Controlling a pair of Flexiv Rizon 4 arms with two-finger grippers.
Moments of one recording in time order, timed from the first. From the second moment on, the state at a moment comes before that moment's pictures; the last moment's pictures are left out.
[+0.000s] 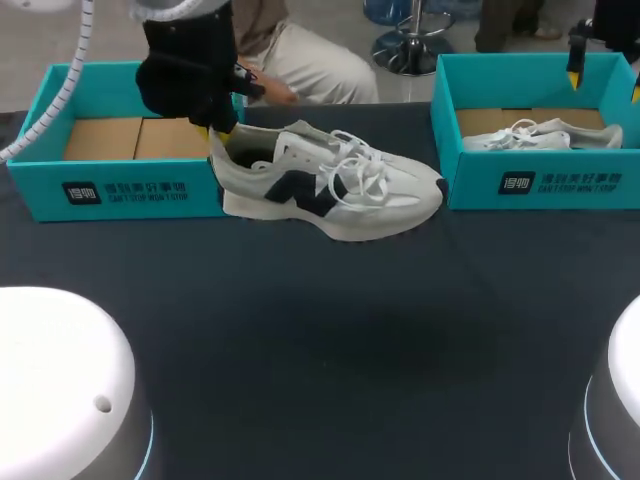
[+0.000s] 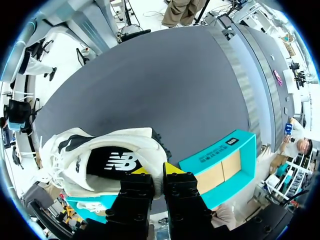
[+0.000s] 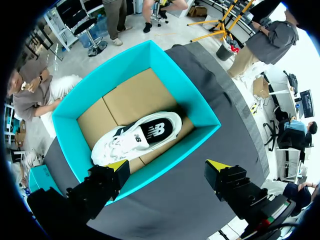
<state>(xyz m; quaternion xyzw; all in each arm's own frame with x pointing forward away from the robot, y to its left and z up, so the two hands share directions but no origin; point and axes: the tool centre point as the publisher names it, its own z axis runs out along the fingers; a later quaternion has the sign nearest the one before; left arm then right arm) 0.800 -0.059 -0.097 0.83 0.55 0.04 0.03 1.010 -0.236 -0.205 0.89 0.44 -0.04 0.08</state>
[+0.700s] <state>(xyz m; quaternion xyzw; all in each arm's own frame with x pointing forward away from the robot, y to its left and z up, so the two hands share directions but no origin) 0.794 -0.071 -0.099 0.83 0.56 0.04 0.02 1.010 -0.236 -0.205 0.89 0.44 -0.04 0.08</state>
